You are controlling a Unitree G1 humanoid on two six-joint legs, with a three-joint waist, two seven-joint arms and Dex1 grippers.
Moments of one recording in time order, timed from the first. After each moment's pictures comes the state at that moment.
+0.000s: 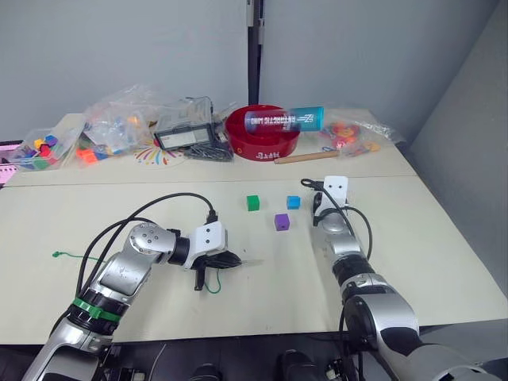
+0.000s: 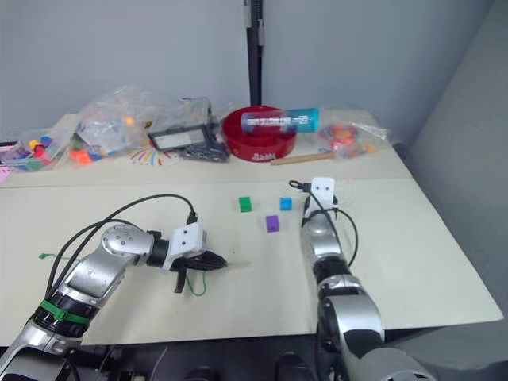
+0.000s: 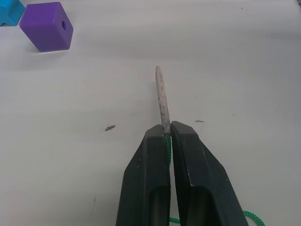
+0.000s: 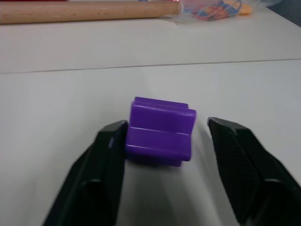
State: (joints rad) left arm -0.47 0.68 -0.26 -0.05 -0.14 0.30 -1.22; right arm -0.91 -0.10 -0.16 1.01 -0.02 -0.02 -0.30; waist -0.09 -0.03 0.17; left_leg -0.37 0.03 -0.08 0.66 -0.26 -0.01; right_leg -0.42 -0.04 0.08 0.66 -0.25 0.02
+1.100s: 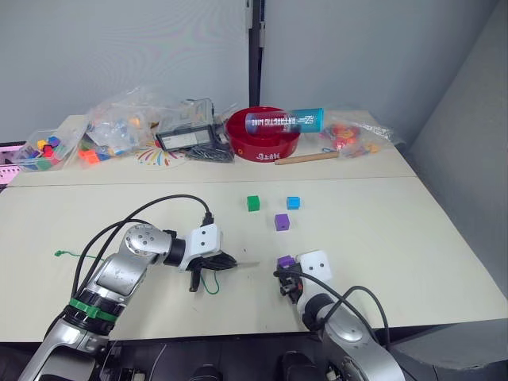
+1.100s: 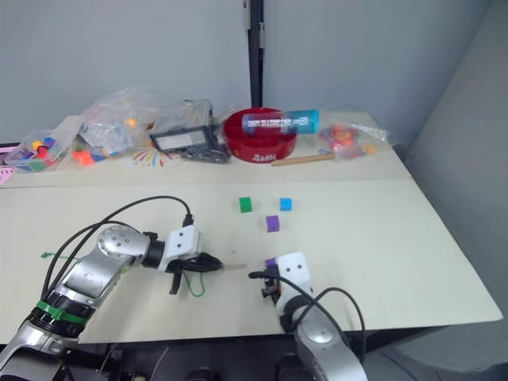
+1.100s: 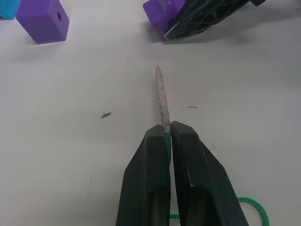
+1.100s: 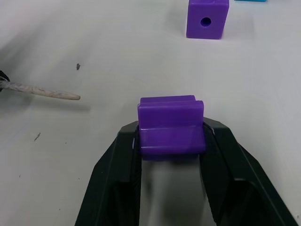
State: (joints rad) left arm -0.46 0.70 -0.26 -0.01 -0.14 0.24 -1.24; right arm 0.12 -0.05 0.31 -0.62 0.06 0.77 0.04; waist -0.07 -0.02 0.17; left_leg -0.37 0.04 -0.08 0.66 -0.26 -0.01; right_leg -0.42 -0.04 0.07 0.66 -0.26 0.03
